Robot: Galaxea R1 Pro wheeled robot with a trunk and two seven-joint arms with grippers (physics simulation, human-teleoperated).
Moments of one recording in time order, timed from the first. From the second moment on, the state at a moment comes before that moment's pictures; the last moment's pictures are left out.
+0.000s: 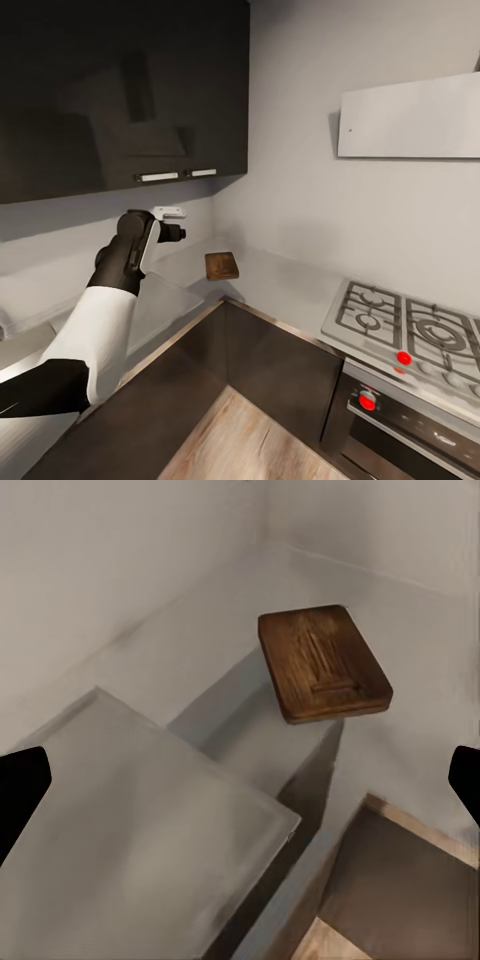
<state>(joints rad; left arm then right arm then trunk) -1.20 -0.07 0.00 -1.01 -0.07 1.01 0.08 -0.02 -0.05 -0.02 -0.02 -0.03 -0.24 0.00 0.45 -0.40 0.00</state>
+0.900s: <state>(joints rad) -1.20 -0.07 0.00 -0.89 -0.07 1.00 0.08 -0.02 -0.02 -0.02 -0.02 -0.03 -0.24 0.00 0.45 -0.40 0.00</state>
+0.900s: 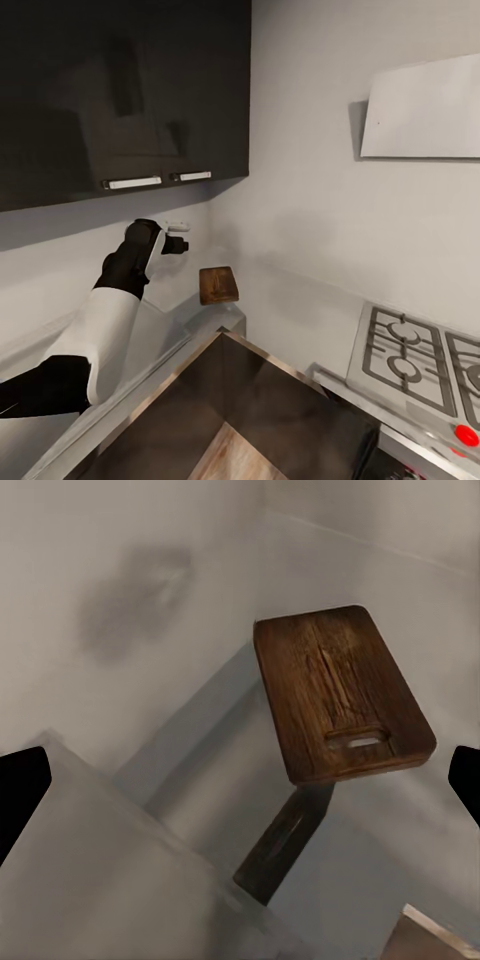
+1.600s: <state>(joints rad) -1.20 -0.07 0.00 -0.90 -0.08 1.00 0.08 -0.02 -0.02 -0.02 -0.02 -0.03 -0.24 0.00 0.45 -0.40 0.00</state>
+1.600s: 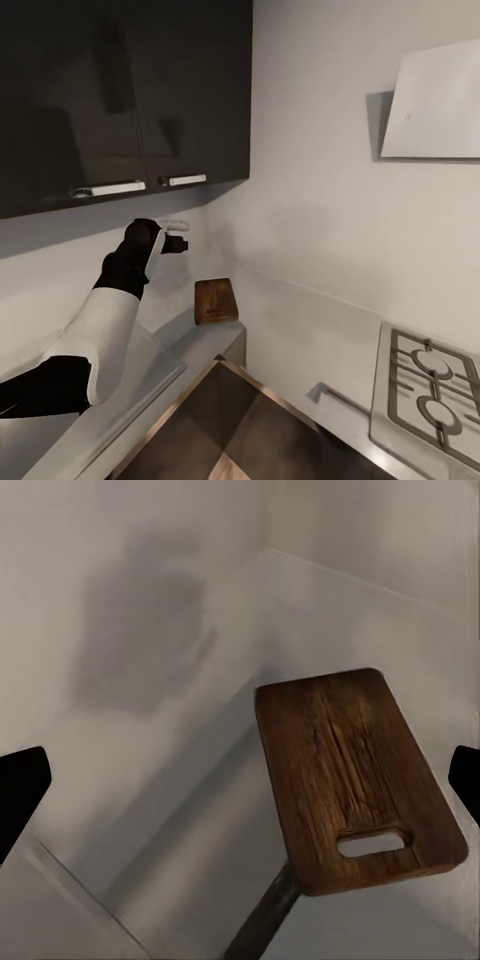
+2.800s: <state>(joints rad) -1.17 -0.10 -0.46 -0.72 -0.07 0.85 -0.15 -0.02 -0.02 -0.02 -0.02 -0.03 -0.24 0.00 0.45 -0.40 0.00</state>
